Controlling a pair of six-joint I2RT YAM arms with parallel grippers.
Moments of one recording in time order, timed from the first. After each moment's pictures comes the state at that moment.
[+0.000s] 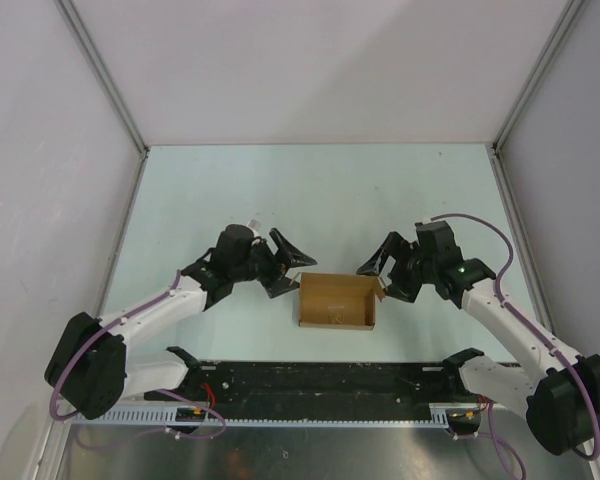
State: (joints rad) left arm -0.59 1.19 0.63 -0.04 0.40 -1.33; right arm 0.40 1.03 0.71 -0.50 -0.35 0.96
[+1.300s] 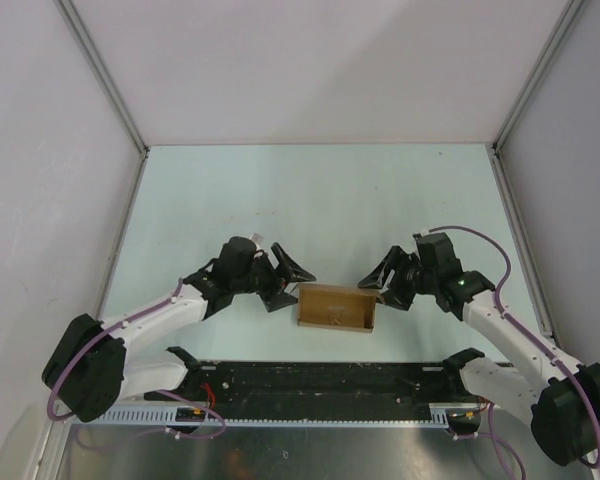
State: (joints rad) left arm -0.63 1.17 0.55 -0.04 0.40 -1.33; right arm 0.42 0.97 0.60 -0.44 -0.41 1.02
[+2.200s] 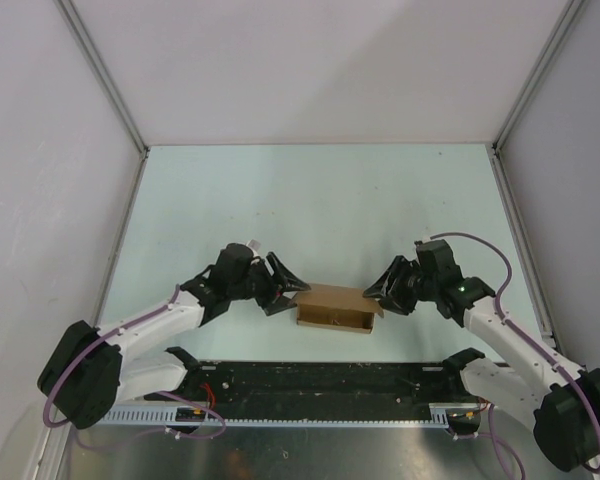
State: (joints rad) left arm -0.63 1.13 0.49 -0.04 0.40 -1.33; right arm 0.43 0.94 0.55 -0.45 -0.38 1.02
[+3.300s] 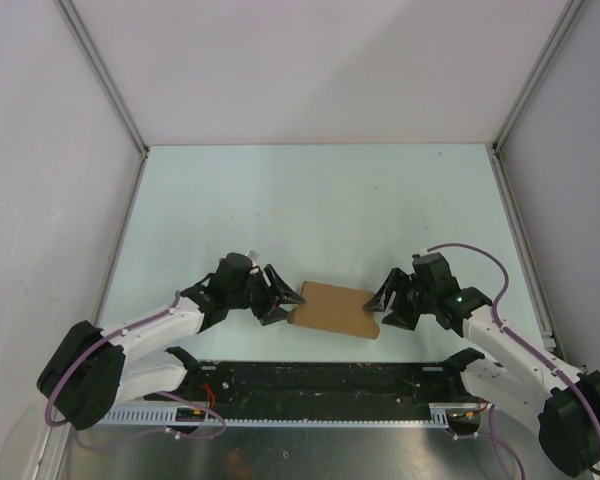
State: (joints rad) left arm -0.63 1.11 0.41 -0.04 0.40 -1.29; right arm 0.47 0.90 0.47 -0.48 -0.33 0.96
